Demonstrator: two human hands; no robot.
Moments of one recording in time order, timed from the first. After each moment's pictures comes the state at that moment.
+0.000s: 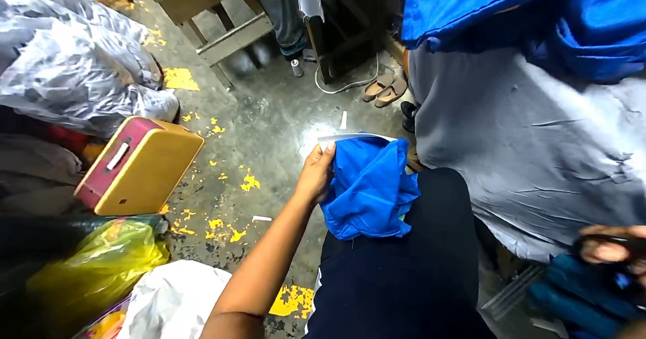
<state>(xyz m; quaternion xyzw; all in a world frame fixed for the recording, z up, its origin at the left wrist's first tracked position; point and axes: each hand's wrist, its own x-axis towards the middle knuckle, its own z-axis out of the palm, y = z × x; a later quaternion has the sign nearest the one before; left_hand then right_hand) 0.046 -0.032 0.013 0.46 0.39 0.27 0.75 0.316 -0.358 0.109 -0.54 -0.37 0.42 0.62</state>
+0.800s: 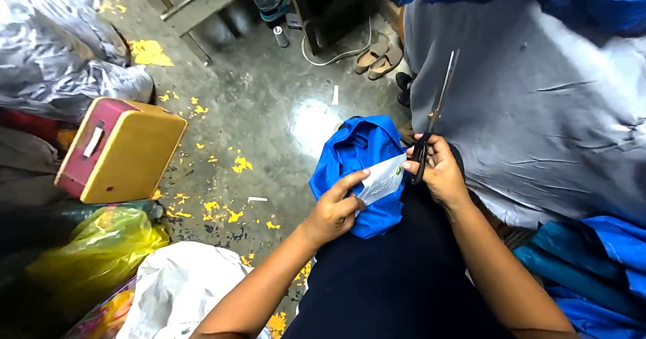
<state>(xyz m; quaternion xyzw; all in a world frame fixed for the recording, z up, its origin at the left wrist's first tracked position) 0.013 -0.113 -0.014 0.85 0.06 0.35 0.39 0.233 -0.221 -0.018 -0.66 -0.27 0.38 0.59</state>
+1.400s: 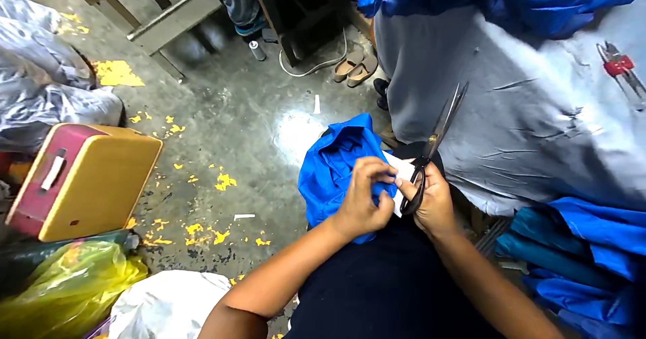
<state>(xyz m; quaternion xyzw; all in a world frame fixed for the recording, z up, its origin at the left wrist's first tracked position) 0.093 -0.139 -0.008 0.74 0.07 0.39 0.54 0.194 -0.247 0.010 -0.59 -0.18 0.33 0.71</state>
